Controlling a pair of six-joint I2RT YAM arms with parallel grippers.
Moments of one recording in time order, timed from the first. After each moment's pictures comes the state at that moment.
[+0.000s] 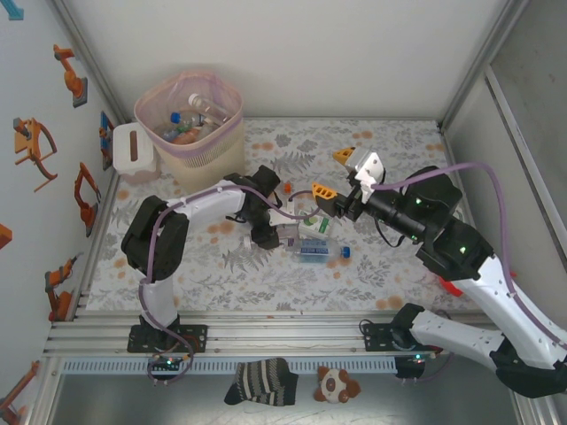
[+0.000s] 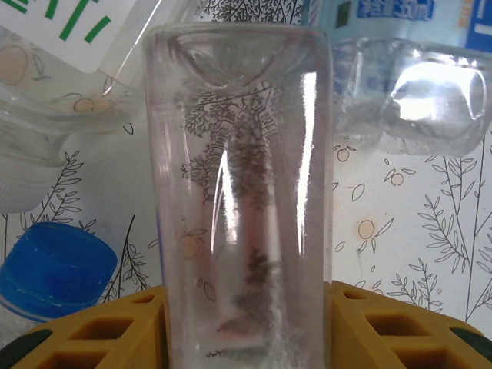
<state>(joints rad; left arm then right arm) -0.73 1.90 1.34 -0.86 0.30 0.74 0.81 0.90 1.25 -0.39 -0.13 -0.24</state>
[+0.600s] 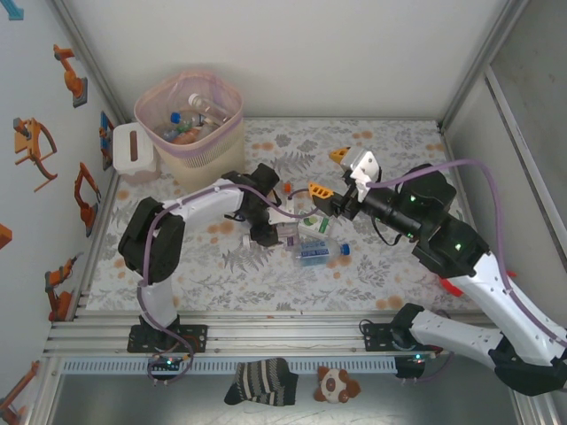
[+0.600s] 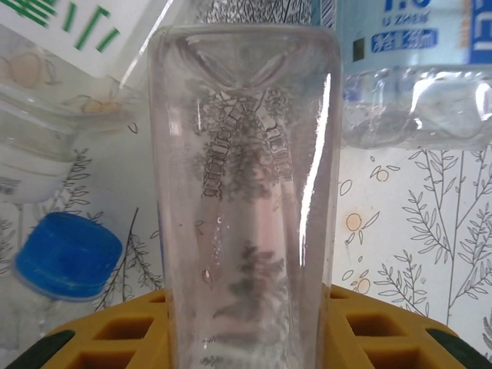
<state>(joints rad) -0.72 1.86 1.35 -0.89 0.30 0.74 0.81 0.92 1.25 -0.38 -0.14 -0.24</state>
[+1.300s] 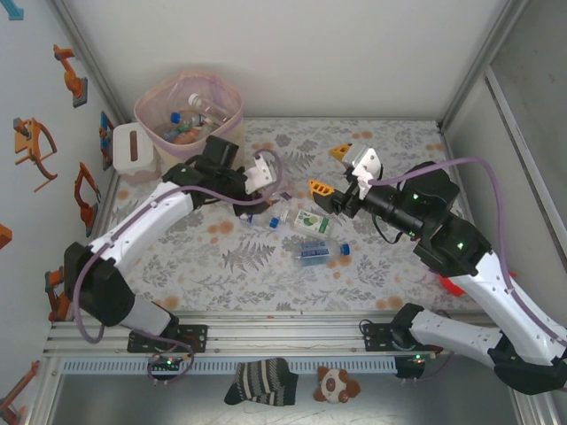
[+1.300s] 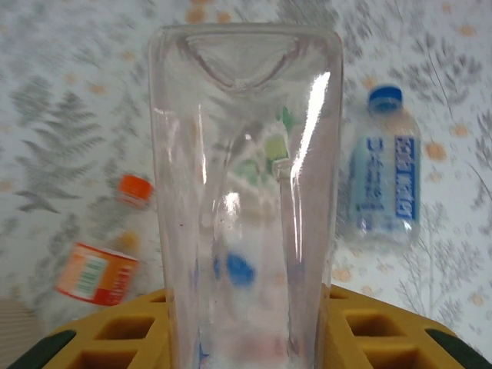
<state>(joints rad) -0.60 1.46 1.32 -0.73 0.42 0.60 0.81 0.93 1.28 -0.39 -0.14 -0.24</state>
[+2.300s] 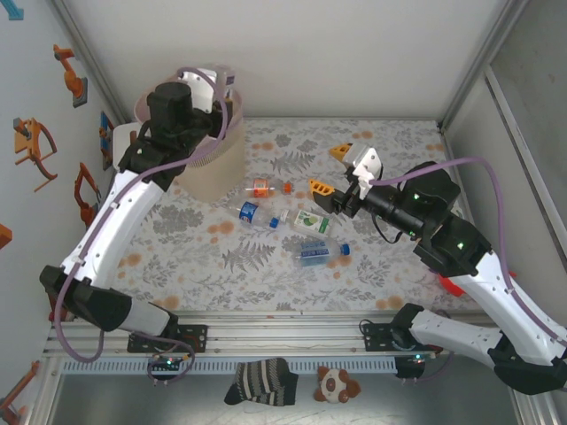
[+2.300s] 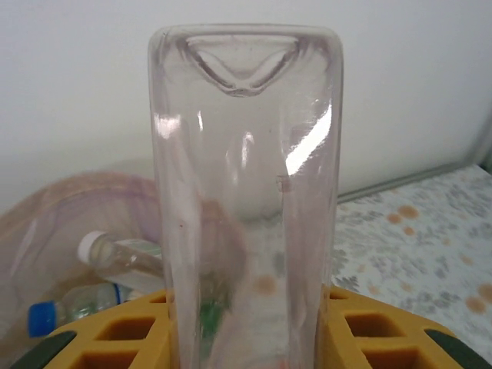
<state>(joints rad) -0.50 1.46 1.68 -0.50 -0.17 -0.01 0.81 0.93 1.28 -0.37 -0.15 -0.24</state>
